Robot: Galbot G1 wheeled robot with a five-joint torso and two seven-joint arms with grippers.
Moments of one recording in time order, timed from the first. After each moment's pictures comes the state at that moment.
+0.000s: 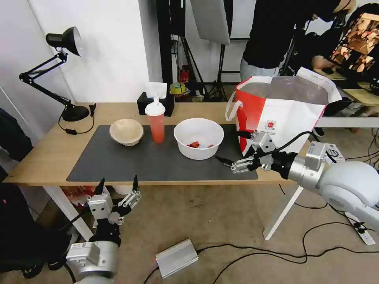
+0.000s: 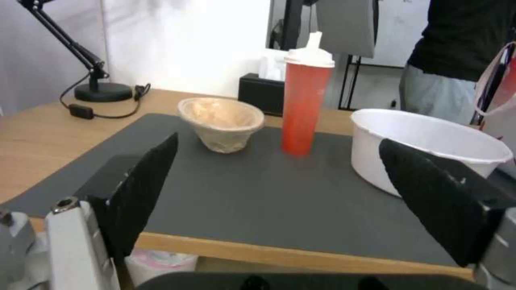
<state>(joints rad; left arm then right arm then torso) 1.75 -1.26 -0.40 -2.40 -0.22 0.04 -0.37 -0.72 0.30 0.00 2.15 0.89 -0.15 -0.24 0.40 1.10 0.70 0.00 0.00</state>
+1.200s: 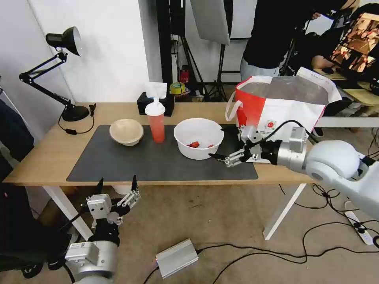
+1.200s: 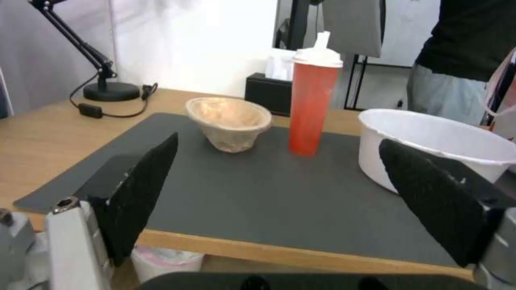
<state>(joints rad) 1.76 -1.27 -0.41 -2.41 -0.22 0.04 -0.38 -0.17 0.41 -0.50 1.95 0.88 -0.14 -0.40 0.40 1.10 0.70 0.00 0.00</state>
